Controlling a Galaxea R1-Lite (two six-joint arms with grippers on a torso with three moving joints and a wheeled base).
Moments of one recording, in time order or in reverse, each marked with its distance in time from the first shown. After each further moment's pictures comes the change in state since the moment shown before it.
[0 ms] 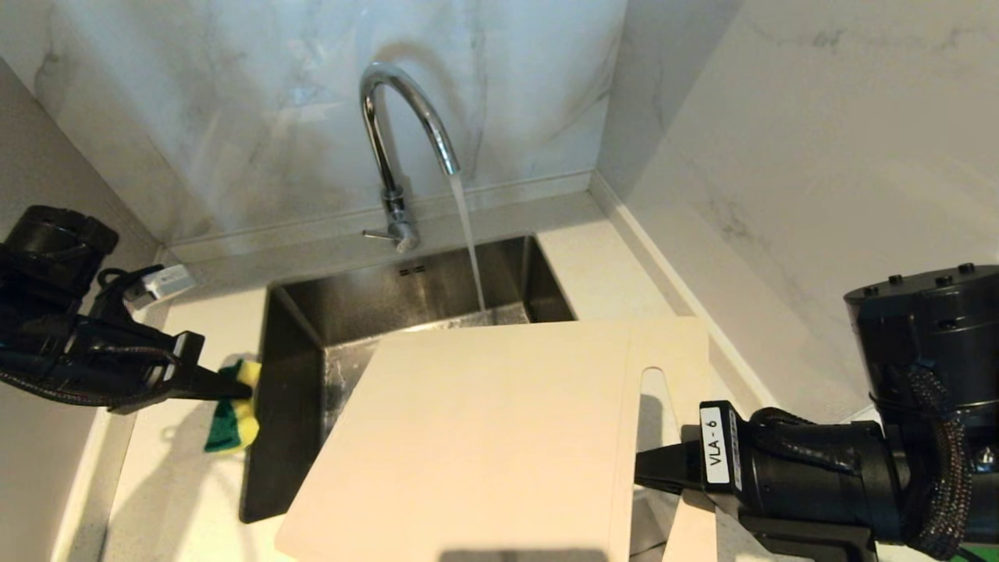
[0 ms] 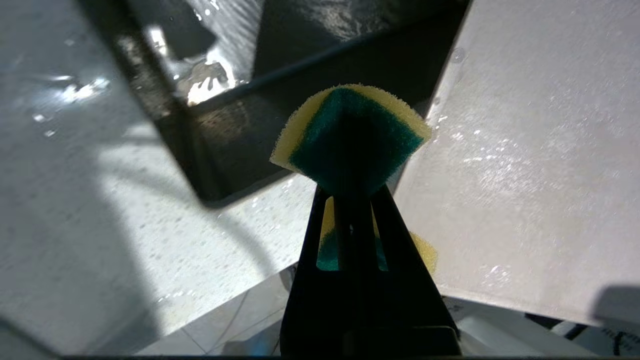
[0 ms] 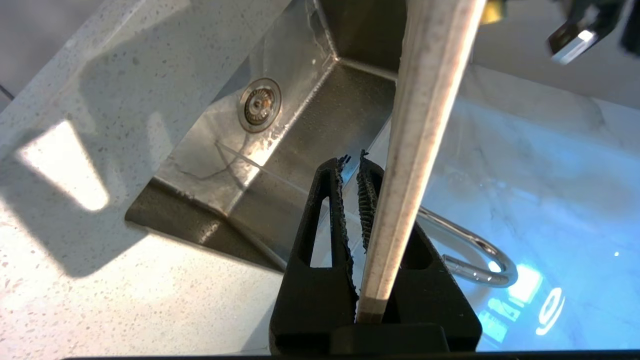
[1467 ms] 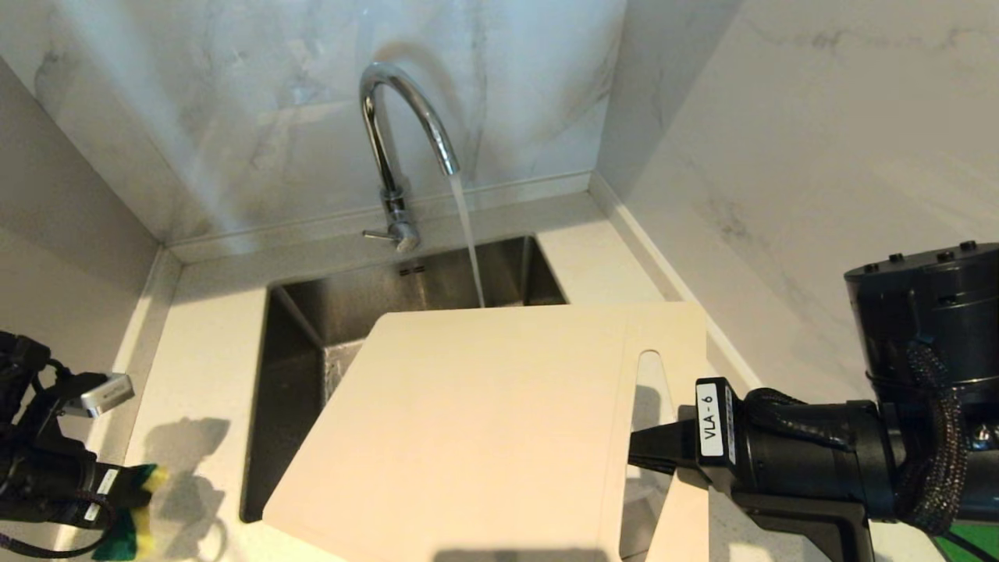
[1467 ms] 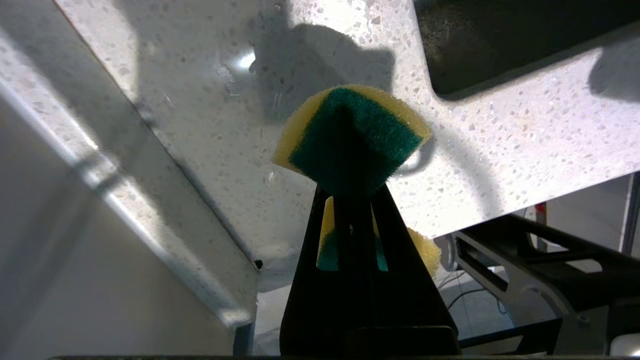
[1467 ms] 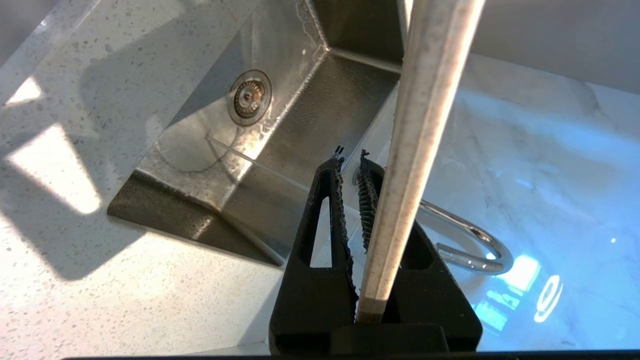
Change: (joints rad) left arm 0.194 -0.103 0.483 -0.275 0.294 0.354; right arm -0.002 0.014 -0.042 -0.005 0.003 0.030
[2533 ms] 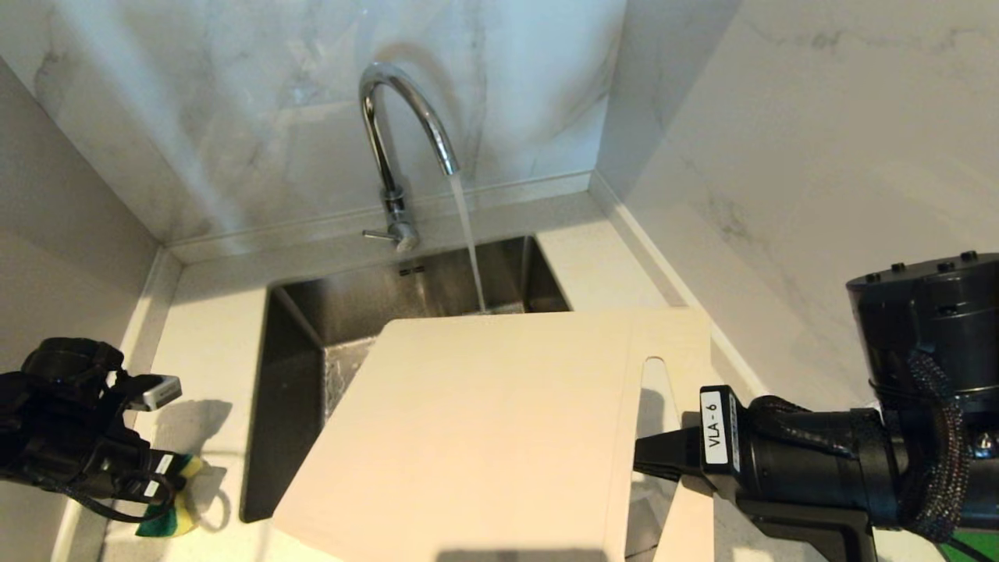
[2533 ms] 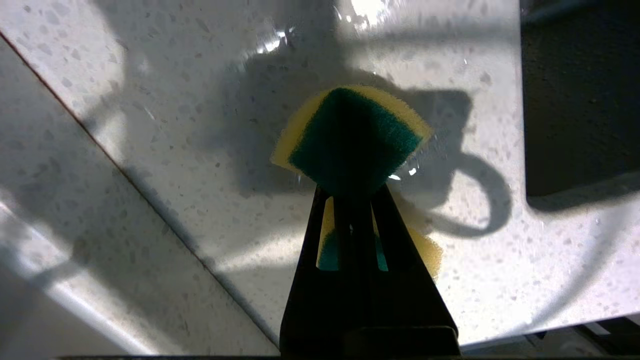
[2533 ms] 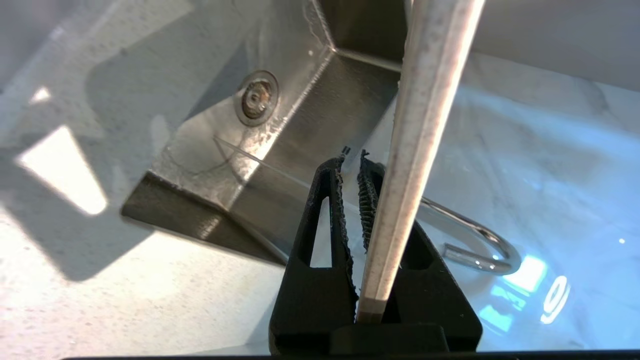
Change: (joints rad) left arm 0.001 0.268 -0.059 -0.183 0.063 0.001; right arm -0.011 -0.006 0.023 -0.001 0.002 -0.002
